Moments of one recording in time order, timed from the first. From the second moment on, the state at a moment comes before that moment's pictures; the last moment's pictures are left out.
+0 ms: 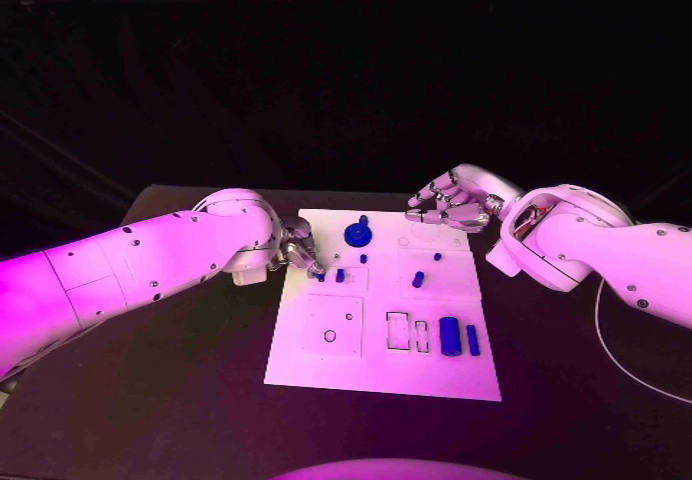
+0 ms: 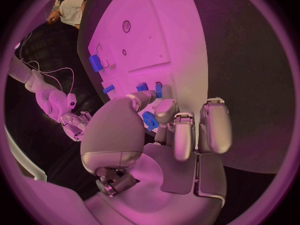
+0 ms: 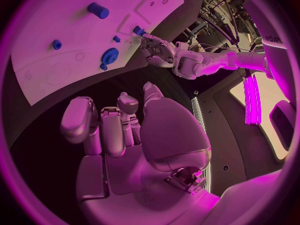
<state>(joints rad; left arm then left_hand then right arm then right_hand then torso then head) 1.27 -0.63 -0.02 1.30 -1.14 0.26 -0.49 1.15 -0.15 0.62 0.13 0.31 0.93 0.06 0.61 0.69 1.34 -0.03 1.15 1.08 1.47 -0.08 1.57 1.31 0.06 1.45 0.03 1.38 1.31 1.28 -0.88 -0.02 1.57 -1.10 -0.30 -0.06 1.29 0.01 -0.07 0.27 0.35 0.92 0.15 0.13 0.07 1.24 0.06 1.06 1.05 1.47 -0.01 1.39 1.28 0.09 1.35 0.09 1.29 1.02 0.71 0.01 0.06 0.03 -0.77</state>
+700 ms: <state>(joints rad) 1.27 -0.63 -0.02 1.31 -1.16 0.25 -0.47 1.15 -0.15 0.61 0.12 0.34 0.94 0.05 0.61 0.68 1.36 -0.03 1.16 1.09 1.47 -0.08 1.57 1.31 0.06 1.45 0.03 1.38 1.31 1.28 -0.88 -0.02 1.57 -1.10 -0.30 -0.06 1.29 0.01 -0.07 0.27 0.35 0.92 0.15 0.13 0.07 1.24 0.06 1.06 1.05 1.47 -0.01 1.39 1.28 0.09 1.35 0.09 1.29 1.02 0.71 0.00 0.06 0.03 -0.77</state>
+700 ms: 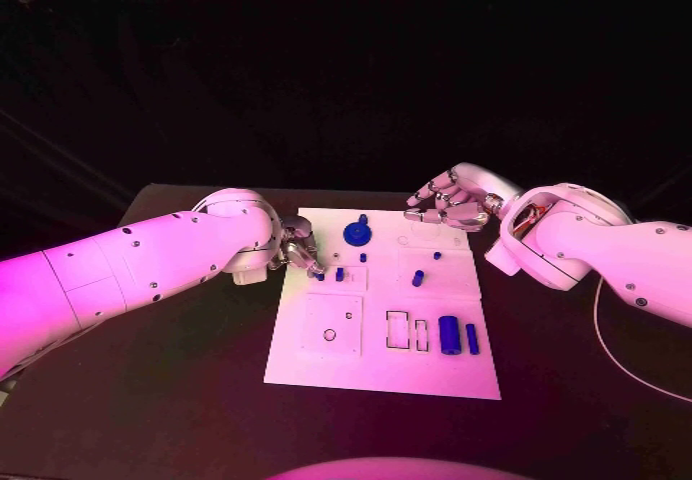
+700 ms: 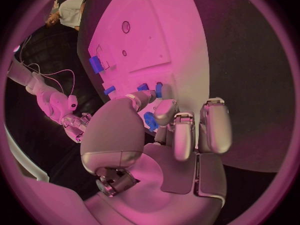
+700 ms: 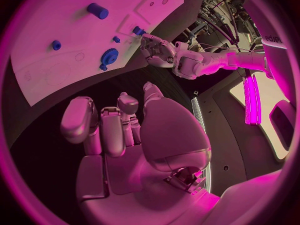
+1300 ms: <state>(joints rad) 1.27 -0.61 -0.02 1.29 -1.16 0.26 -0.47 1.13 -0.15 0.61 0.12 0.34 0.96 0.04 0.61 0.67 1.37 -0.03 1.17 1.10 1.47 -0.08 1.57 1.31 0.06 1.45 0.03 1.38 1.31 1.28 -0.88 -0.02 1.58 -1.10 -0.30 -0.05 1.29 0.01 -0.08 0.27 0.35 0.92 0.15 0.13 0.07 1.24 0.06 1.06 1.05 1.47 -0.01 1.39 1.28 0.09 1.35 0.09 1.29 1.02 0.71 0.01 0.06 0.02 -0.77</state>
